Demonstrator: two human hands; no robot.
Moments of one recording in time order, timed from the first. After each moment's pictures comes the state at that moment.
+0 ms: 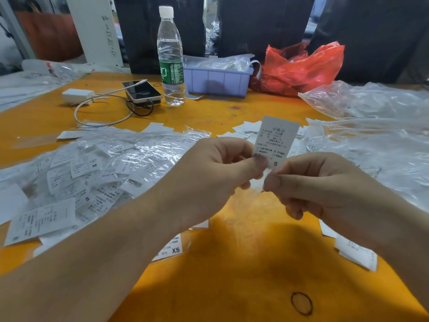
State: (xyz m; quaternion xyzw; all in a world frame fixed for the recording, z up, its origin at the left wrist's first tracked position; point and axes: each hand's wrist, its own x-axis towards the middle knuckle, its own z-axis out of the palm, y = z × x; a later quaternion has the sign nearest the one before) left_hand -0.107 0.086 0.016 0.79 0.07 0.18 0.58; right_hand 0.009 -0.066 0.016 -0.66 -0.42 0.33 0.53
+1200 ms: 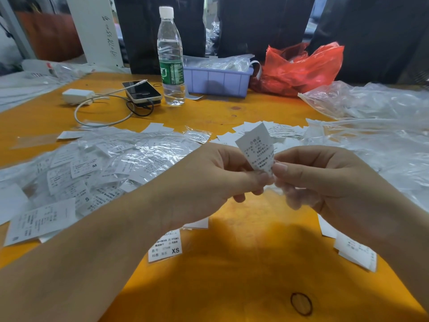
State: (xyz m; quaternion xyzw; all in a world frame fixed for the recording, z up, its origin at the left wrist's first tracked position) left_hand -0.106 0.092 0.017 0.79 0.04 0.08 0.61; right_hand 0.011 -0.068 0.020 -0.64 -0.39 0.30 0.58
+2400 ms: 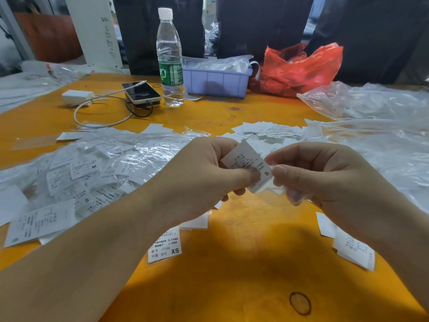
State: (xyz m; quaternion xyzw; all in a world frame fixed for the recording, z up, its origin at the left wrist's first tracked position) left_hand -0.108 0.096 0.016 0.82 0.08 0.15 0.55; right_hand 0.009 -0.068 0.020 -0.66 -0.42 0.24 0.57
